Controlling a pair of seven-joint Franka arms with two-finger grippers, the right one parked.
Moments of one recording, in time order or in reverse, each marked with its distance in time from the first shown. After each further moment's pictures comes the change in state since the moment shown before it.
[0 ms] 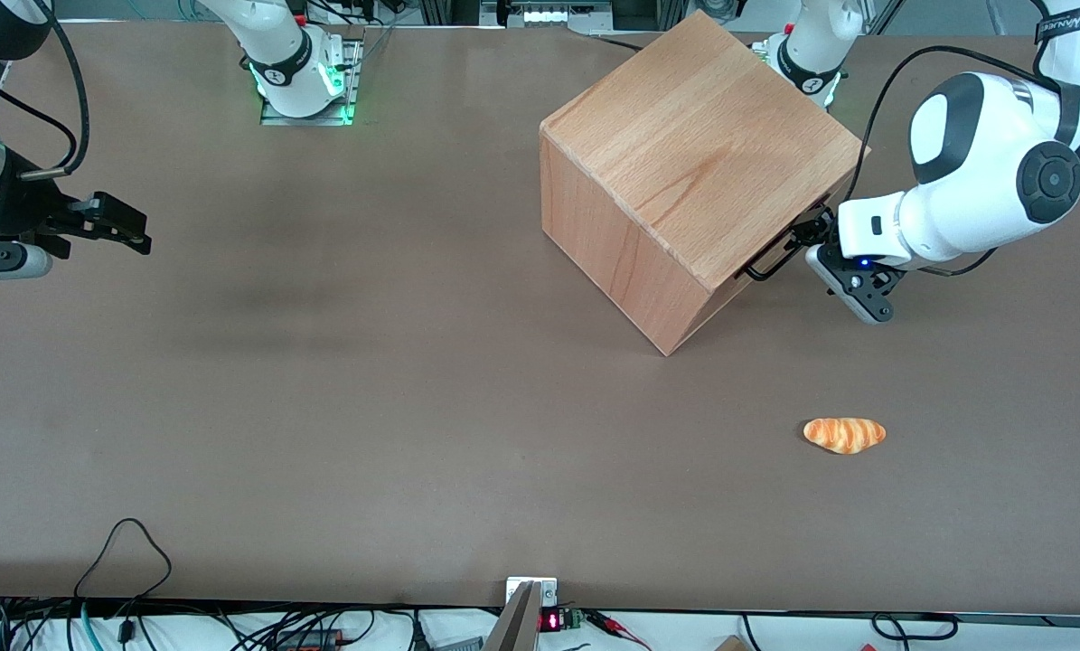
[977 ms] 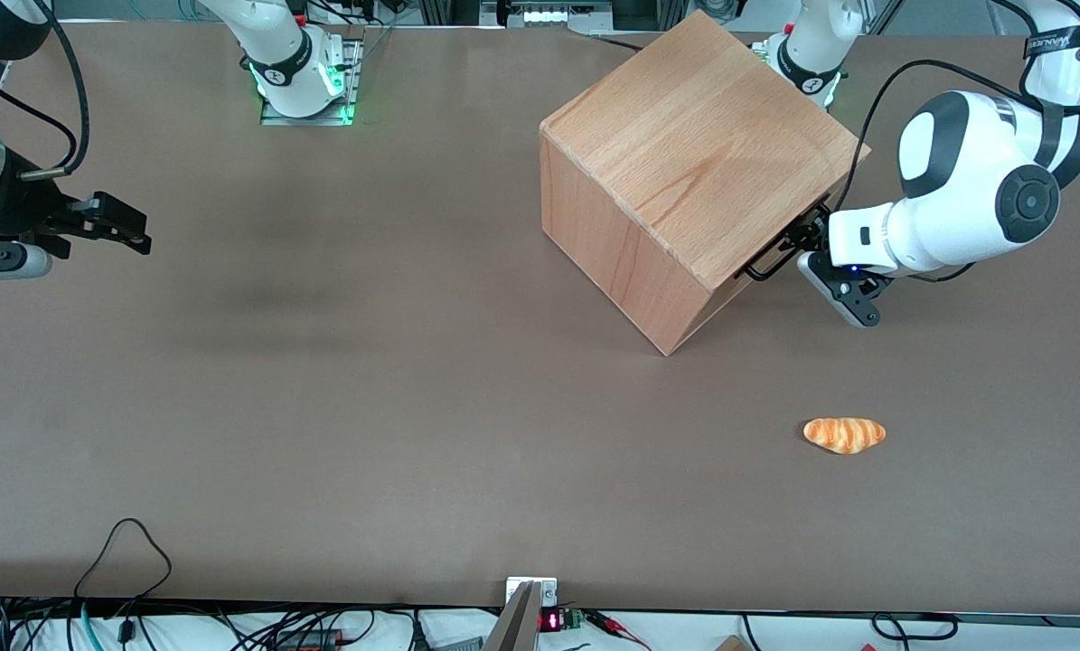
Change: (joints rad) arm 0.000 0.032 -0.001 -0.019 0.000 0.002 0.004
